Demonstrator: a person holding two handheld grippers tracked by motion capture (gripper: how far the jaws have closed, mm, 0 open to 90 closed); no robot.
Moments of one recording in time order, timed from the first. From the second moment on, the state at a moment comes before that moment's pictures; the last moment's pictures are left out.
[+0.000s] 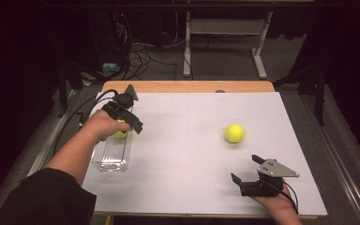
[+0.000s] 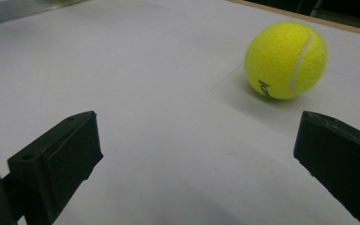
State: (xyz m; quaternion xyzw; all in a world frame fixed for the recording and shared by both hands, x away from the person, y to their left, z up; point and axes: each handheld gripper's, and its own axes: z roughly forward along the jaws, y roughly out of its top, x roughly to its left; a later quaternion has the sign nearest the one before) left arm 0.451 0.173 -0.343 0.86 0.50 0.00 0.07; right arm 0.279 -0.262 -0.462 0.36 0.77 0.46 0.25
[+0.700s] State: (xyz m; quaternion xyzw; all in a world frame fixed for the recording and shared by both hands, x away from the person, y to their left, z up) left arm 0.414 0.097 -0.353 0.89 0.44 0.00 0.10; right arm 0.277 -0.267 -0.457 0.37 0.76 0.47 0.26
